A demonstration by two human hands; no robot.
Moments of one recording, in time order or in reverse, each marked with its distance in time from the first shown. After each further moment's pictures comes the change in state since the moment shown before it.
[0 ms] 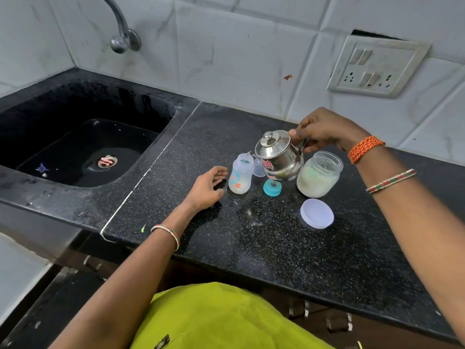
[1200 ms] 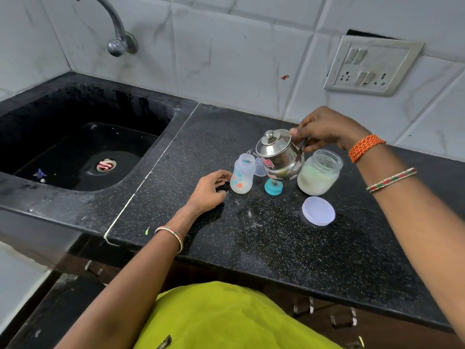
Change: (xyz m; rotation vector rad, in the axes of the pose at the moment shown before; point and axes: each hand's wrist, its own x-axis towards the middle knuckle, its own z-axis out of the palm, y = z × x) left_hand -0.004 0.000 -0.001 0.072 -0.032 0.086; right_hand -0.006 -0.003 0.003 0.027 0.040 0.037
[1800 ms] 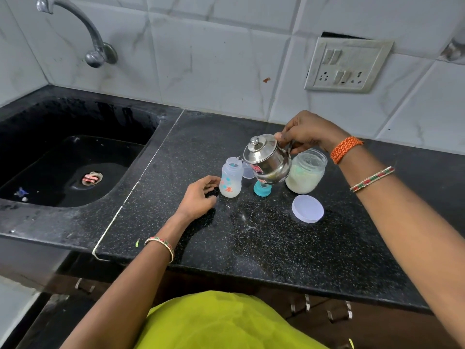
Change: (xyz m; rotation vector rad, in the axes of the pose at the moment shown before) left_hand 0.001 -0.003 0.000 -0.002 0.021 0.011; right_hand -0.006 0.003 0.004 -0.025 0.033 0.010
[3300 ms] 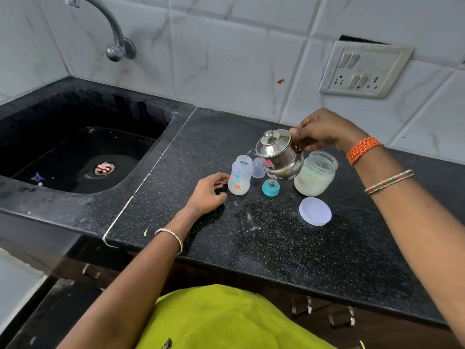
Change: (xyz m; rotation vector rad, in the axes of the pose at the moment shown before) left_hand -0.003 0.005 0.003 0.055 0.025 0.006; right_hand -0.006 -0.005 -0.007 0.034 0.051 -0.011
